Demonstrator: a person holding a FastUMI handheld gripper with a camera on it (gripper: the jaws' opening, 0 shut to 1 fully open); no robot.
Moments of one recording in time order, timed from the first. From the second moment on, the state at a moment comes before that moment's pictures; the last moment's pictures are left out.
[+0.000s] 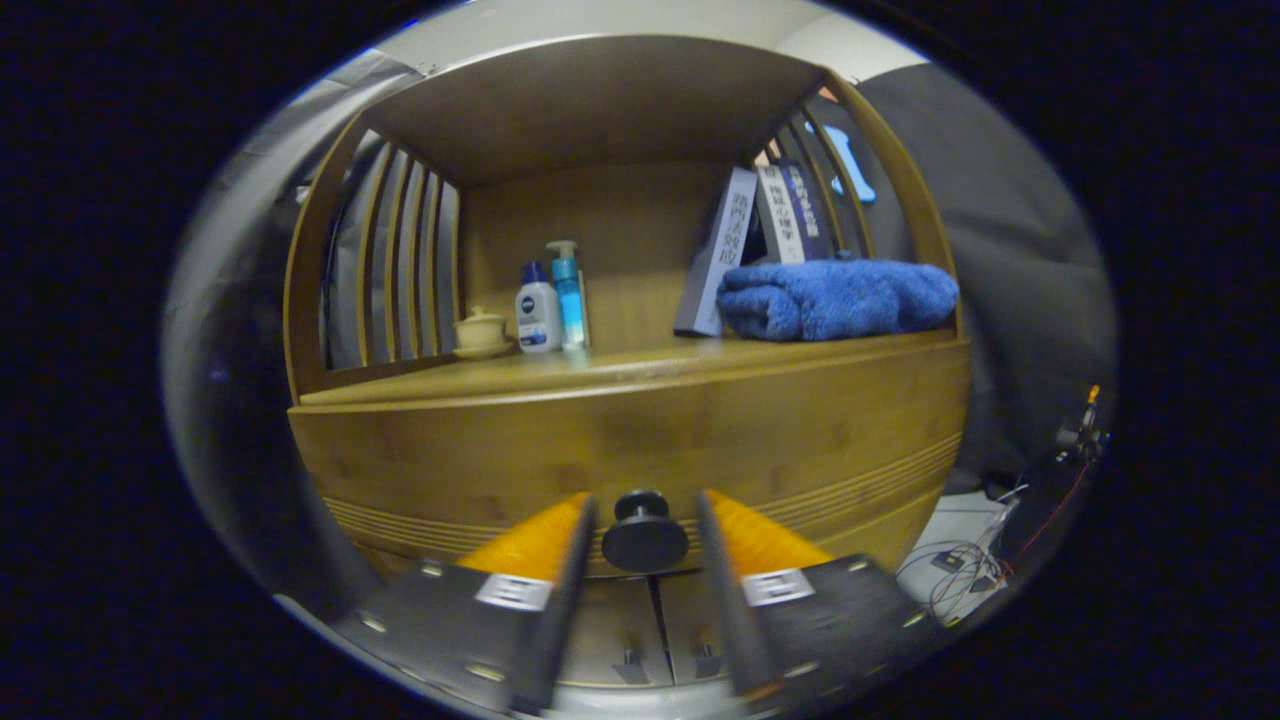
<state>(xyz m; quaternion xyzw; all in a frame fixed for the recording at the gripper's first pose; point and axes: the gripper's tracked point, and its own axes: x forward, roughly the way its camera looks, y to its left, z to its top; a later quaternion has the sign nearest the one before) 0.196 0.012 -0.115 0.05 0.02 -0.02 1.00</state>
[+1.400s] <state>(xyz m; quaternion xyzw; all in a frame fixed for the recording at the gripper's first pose) 0.087 0.017 -0.128 -0.02 0.09 -0.01 1.00</state>
